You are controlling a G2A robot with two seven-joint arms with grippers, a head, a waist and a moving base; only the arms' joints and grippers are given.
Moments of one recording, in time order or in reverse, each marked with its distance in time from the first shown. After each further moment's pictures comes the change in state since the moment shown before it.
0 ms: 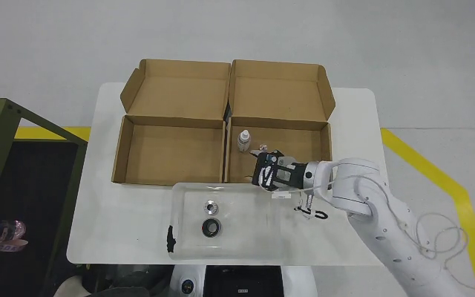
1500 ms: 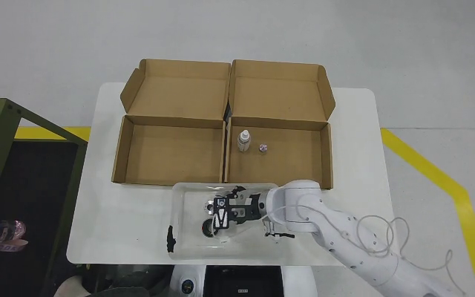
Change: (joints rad) left arm 0.000 0.000 0.000 0.000 0.000 0.000 0.000; right arm 0.112 -0.089 -0.362 0.147 -0.148 0.016 0.014
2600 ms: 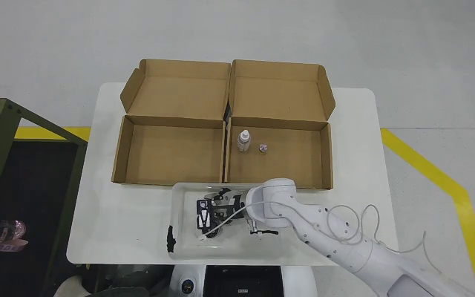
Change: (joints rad) left arm 0.000 0.000 0.000 0.000 0.000 0.000 0.000; right arm 0.115 -0.105 -0.153 0.183 -0.028 0.041 -0.027
